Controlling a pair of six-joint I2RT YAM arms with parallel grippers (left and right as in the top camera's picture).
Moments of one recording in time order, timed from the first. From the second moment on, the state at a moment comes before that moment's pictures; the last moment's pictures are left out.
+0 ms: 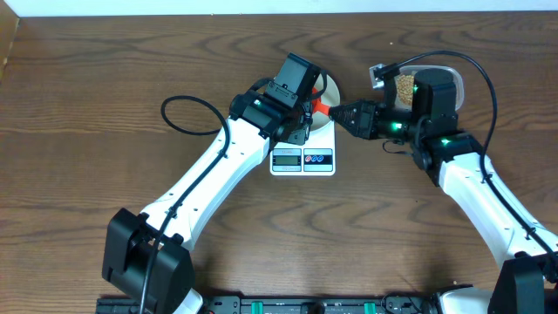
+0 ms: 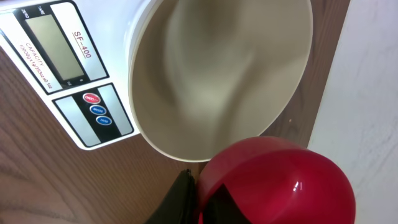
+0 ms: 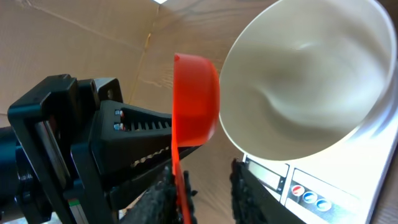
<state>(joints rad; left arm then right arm) -0.58 1.73 1.49 -0.76 -0.03 -1.92 0.21 1.50 0.96 -0.04 -0.83 0.55</state>
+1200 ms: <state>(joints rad) -0.54 1.73 1.49 -0.65 -0.13 -1.26 0.03 1.50 0.96 -0.06 -0.81 0.49</state>
